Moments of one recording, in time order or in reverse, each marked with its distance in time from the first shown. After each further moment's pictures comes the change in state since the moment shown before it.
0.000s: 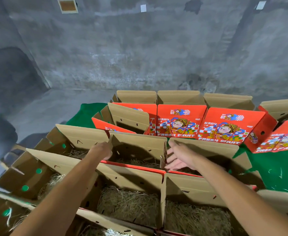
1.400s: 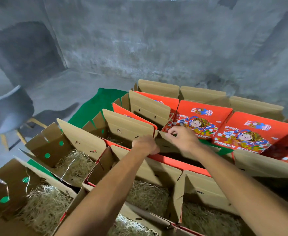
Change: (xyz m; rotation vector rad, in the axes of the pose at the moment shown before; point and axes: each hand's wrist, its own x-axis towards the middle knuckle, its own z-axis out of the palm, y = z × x) left_hand -0.038 0.091 0.005 -0.204 -0.008 0.068; right_hand 0.045 -0.045 0.043 -0.763 0.388 -0.586
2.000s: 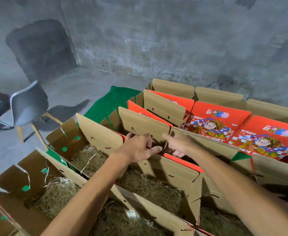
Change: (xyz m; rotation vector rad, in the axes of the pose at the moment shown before) left_hand -0.054 -0.107 -0.015 -0.246 0.216 0.311; right_hand 0.002 -0.061 0.042 0.219 -0.271 0.360
